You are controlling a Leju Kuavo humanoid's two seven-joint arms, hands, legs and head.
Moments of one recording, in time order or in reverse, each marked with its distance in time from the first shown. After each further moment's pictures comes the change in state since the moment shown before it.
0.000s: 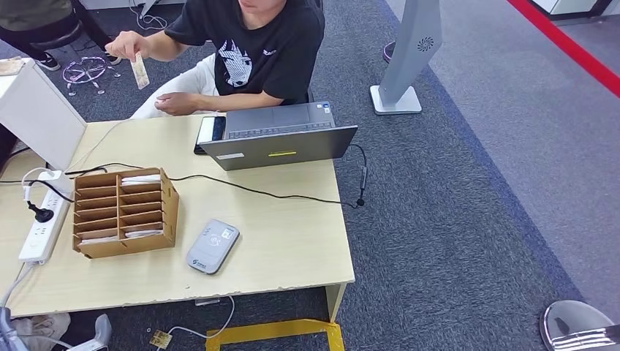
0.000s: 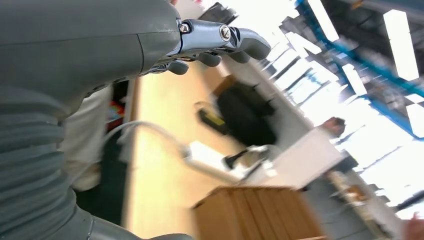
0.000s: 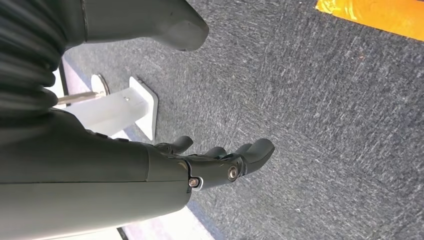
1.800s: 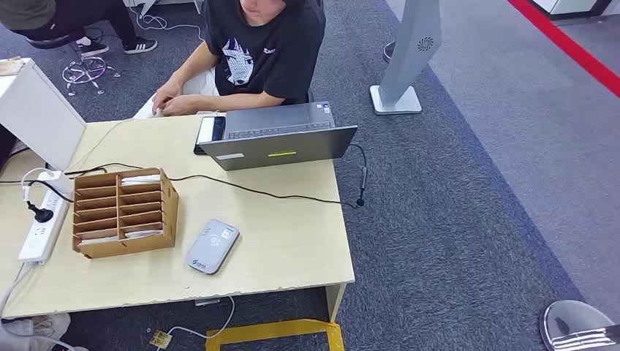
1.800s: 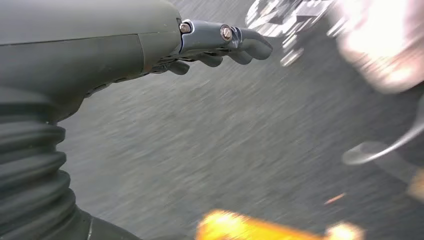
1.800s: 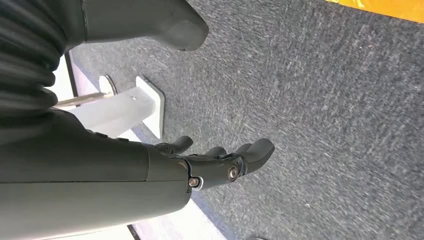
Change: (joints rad) left arm -0.362 0.106 1.051 1.211 -0.538 -0.116 0.208; right arm -0.007 -0.008 0.049 0.000 -0.062 -0.016 0.048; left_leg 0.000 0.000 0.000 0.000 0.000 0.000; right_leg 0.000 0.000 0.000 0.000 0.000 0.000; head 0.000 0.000
